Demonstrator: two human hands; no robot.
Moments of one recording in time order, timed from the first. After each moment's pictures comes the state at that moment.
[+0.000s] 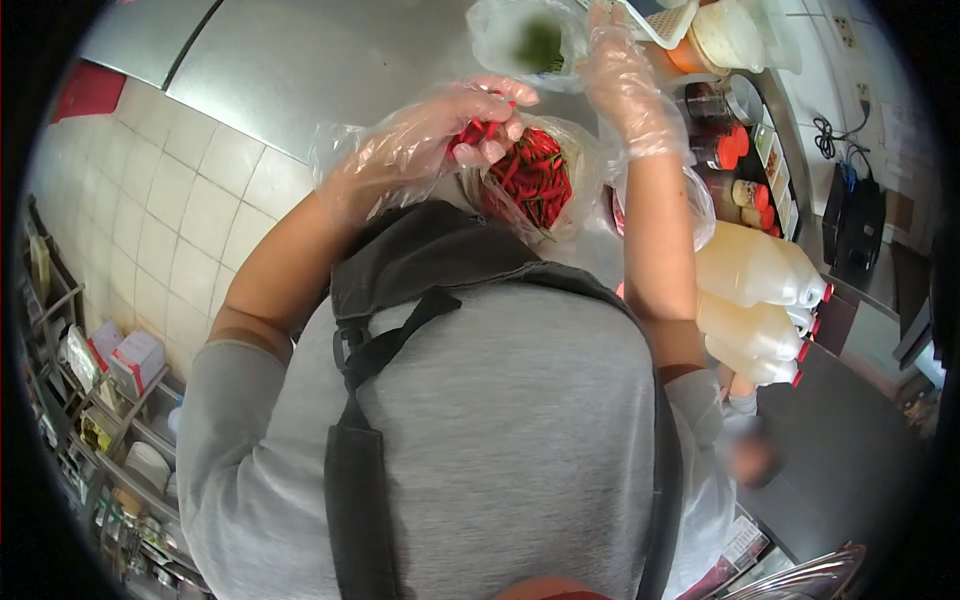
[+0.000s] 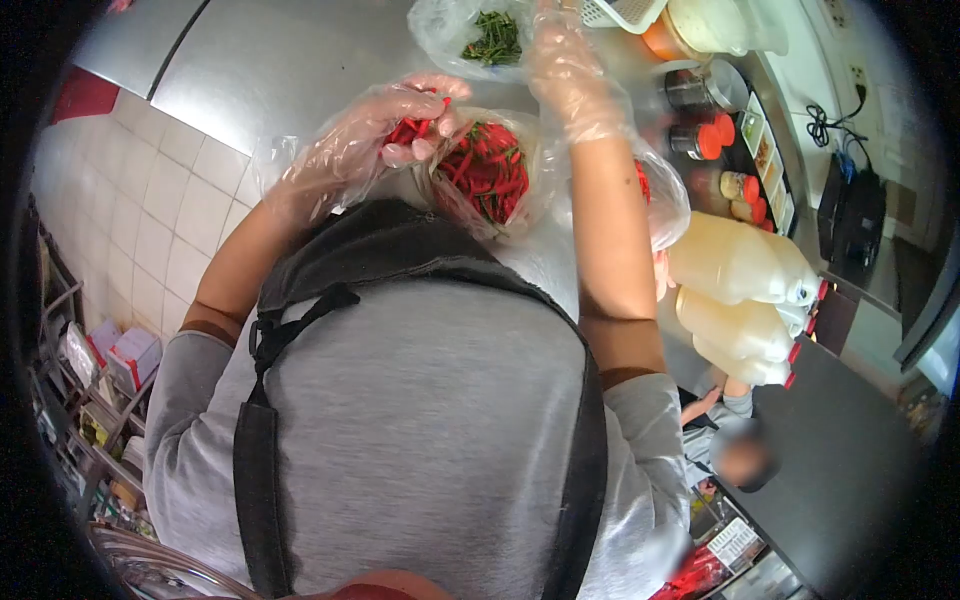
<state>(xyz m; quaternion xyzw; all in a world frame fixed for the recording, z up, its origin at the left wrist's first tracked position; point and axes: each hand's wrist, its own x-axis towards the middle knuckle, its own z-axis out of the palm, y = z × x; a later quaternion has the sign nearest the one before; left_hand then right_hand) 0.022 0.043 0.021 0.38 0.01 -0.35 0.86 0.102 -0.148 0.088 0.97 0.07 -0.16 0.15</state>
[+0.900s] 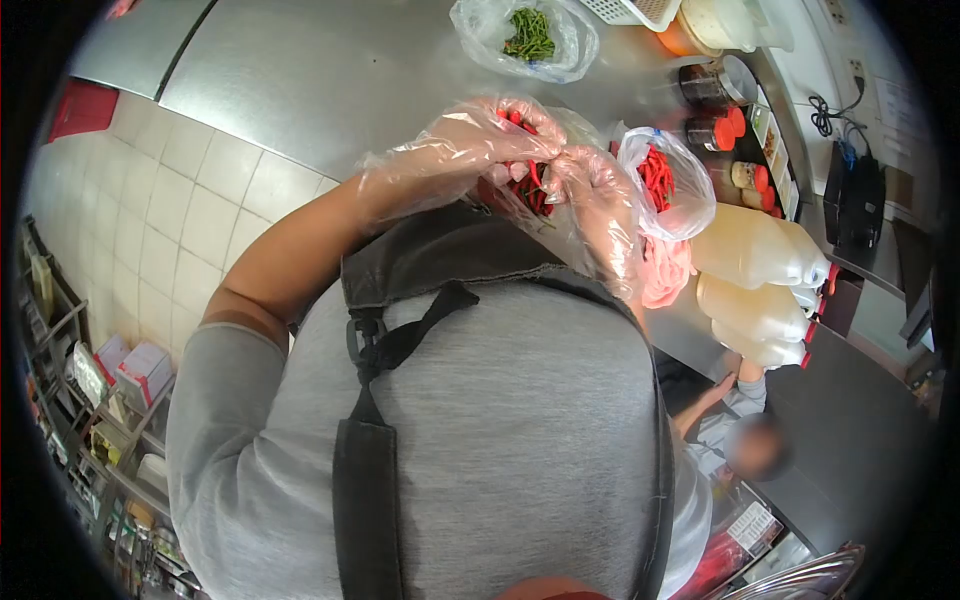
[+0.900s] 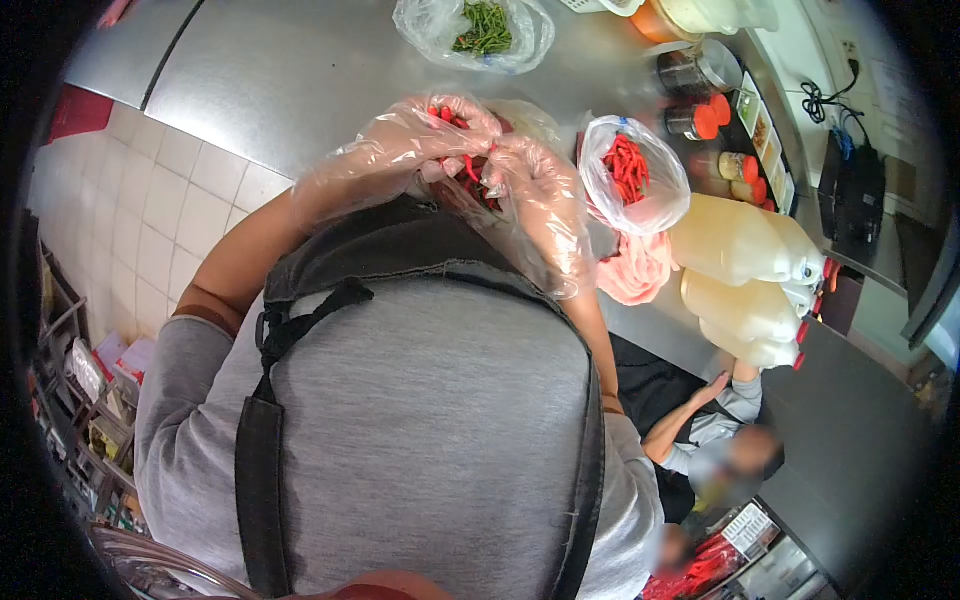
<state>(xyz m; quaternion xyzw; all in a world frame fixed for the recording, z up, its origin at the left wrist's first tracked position) 0.009 0.006 0.008 0.49 -0.06 -0.33 0.80 -0.044 -0.184 0.035 0.77 -0.04 -0.12 -0.63</state>
